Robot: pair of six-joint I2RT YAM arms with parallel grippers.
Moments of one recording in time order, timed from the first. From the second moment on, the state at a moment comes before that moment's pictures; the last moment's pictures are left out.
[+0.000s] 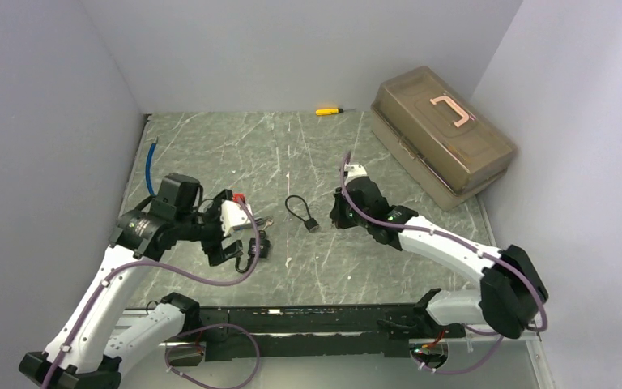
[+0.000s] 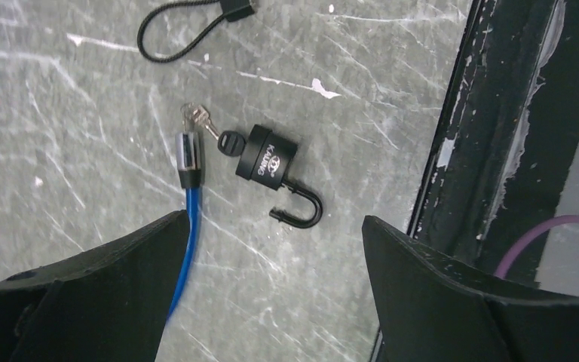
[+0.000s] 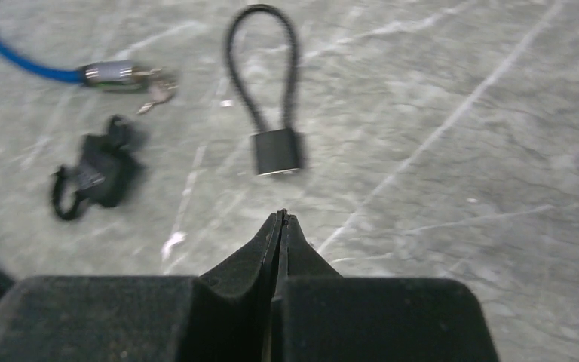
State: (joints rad) left arm -0.36 0.87 1.07 -1.09 0.57 0.76; right arm 0.71 1.30 0.78 -0.16 0.10 0.45
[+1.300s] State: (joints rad) left arm -0.60 0.97 1.16 -0.34 0.93 -0.04; right arm 0.97 1.00 1.04 0.05 -0.31 0.45
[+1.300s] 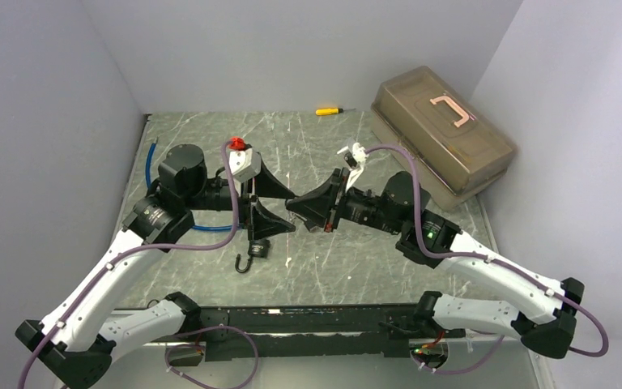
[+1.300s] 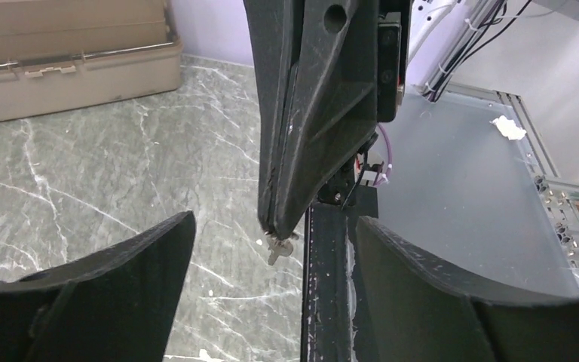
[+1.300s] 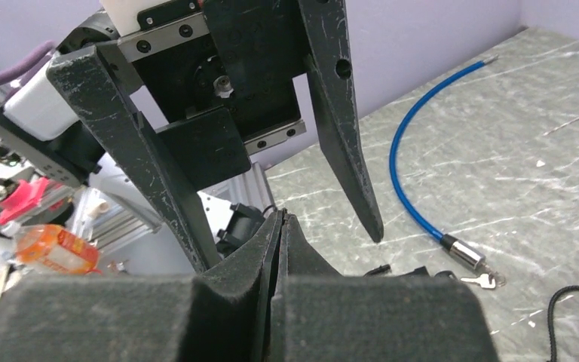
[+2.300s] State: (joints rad) left arm -0.57 0.89 1.11 -0.38 0.86 0.02; right arm 1.37 1.09 1.12 0.05 0.40 0.12
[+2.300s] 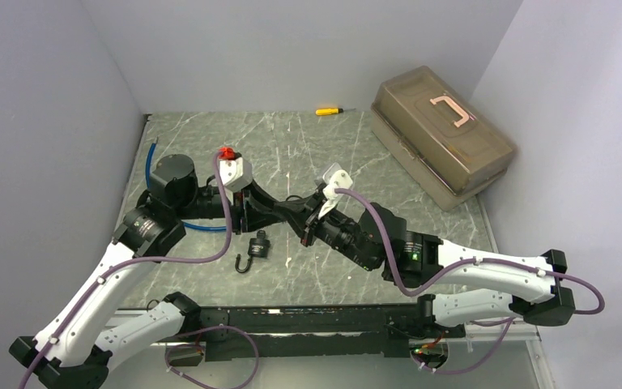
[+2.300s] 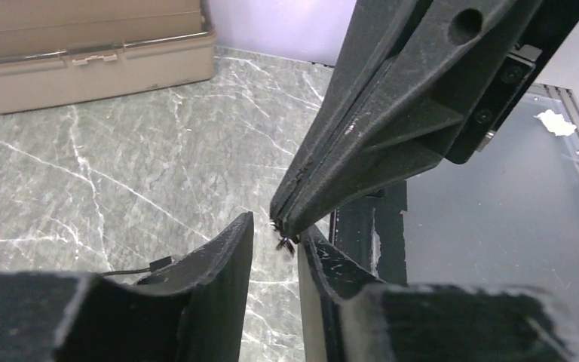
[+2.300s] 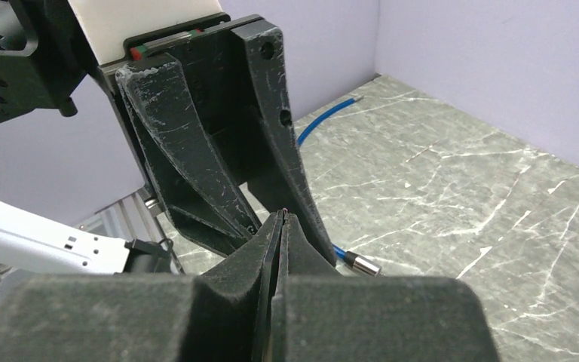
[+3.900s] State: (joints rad) left arm -0.47 0.87 1.11 -0.17 1.08 -0.29; right arm 1.09 0.93 0.97 0.05 -0.33 0.18
